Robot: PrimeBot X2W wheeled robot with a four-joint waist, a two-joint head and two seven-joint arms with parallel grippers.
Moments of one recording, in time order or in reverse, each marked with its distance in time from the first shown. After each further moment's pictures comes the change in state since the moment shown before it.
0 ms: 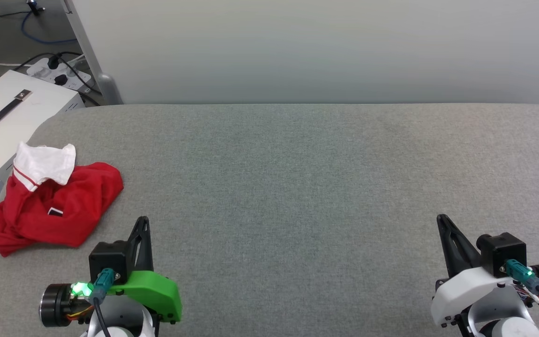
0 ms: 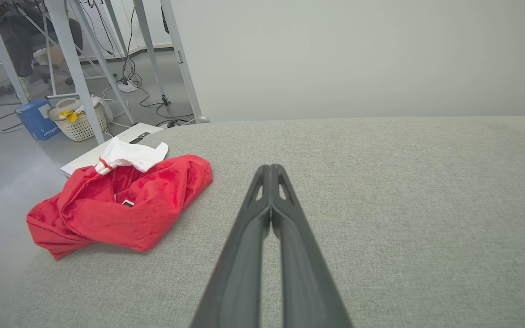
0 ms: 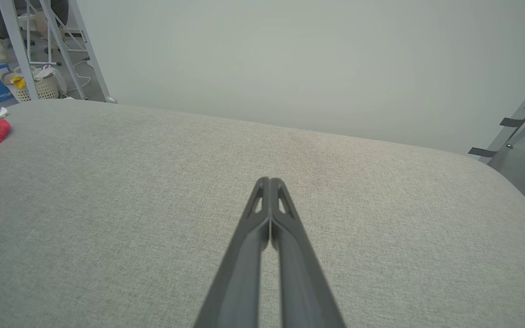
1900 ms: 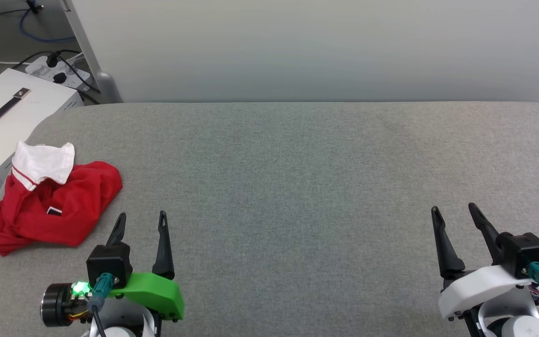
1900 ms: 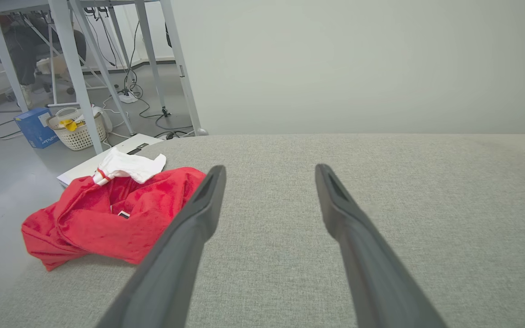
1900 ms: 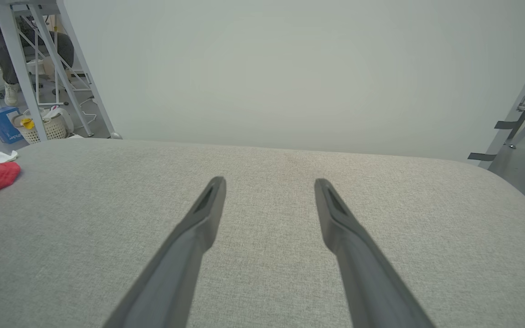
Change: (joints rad) left arm 0.001 0.000 -0.013 -0.004 -0.021 0.019 -0.062; right arm 0.000 0.001 -0.024 -0.023 0.081 0.000 -0.060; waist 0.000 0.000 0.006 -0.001
